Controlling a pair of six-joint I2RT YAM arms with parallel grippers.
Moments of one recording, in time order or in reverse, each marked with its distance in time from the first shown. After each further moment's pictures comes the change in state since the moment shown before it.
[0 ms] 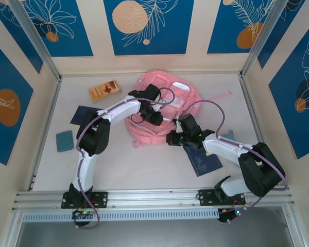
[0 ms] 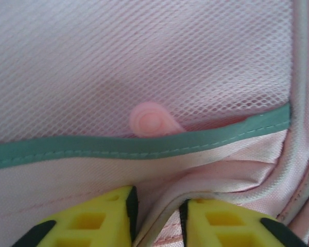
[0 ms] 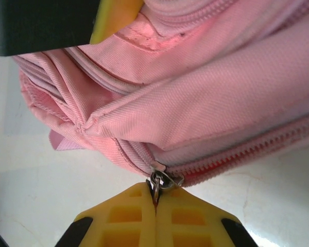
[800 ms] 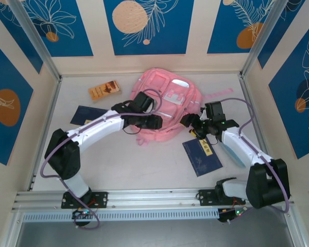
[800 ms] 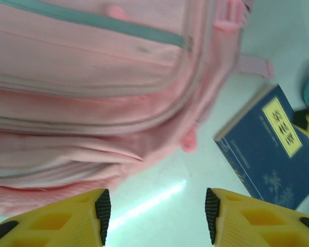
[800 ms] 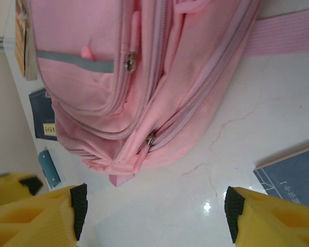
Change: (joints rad) left arm -0.138 -0.464 -0.410 0.208 -0.105 -0.438; right arm -0.377 -0.100 0.142 -0.312 -0.191 0.221
